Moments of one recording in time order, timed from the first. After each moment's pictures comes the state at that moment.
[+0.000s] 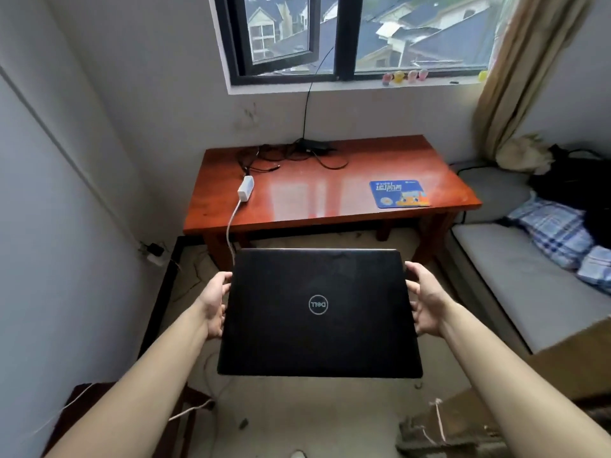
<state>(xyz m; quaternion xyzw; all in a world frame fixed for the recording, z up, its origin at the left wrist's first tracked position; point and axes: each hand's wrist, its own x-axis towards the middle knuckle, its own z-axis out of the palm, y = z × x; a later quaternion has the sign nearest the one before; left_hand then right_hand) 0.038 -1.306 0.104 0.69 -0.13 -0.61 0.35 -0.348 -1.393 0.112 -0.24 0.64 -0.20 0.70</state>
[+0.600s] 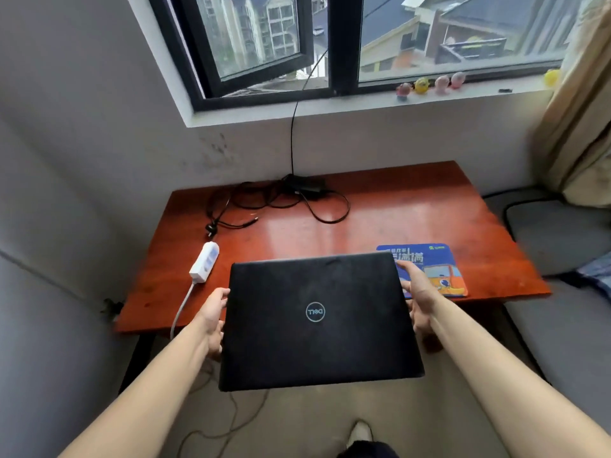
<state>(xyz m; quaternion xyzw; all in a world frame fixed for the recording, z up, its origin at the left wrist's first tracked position) 0.023 -1.717 0.077 0.74 -0.07 -0.58 0.34 -0.339 -1.834 0.081 -0.26 0.61 -0.20 0.72</state>
